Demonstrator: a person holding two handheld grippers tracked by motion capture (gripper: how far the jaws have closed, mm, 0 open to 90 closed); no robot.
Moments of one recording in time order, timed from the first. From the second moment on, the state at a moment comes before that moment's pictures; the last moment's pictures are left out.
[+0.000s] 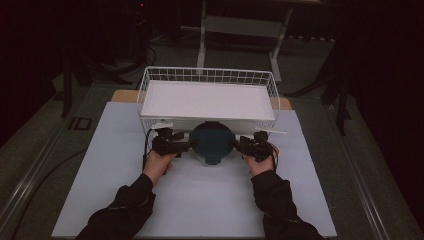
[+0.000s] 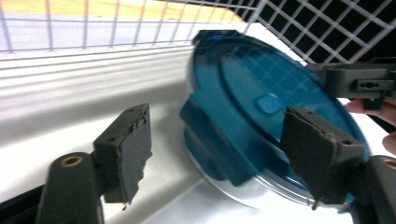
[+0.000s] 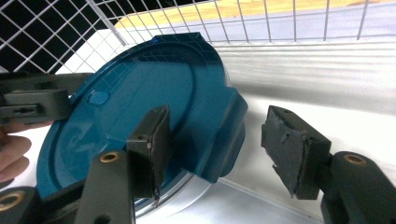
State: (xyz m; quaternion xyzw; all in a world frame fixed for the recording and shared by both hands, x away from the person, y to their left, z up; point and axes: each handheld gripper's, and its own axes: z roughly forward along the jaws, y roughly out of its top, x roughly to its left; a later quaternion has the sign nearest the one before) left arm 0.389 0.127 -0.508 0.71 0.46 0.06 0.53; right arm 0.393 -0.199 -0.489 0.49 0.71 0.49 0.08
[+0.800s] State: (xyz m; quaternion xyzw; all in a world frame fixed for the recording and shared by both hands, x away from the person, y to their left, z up) left arm 0.302 0.150 -0.464 0.77 0.34 0.07 0.54; right arm 0.314 -0.177 -0.459 0.43 0.76 0.48 0.06
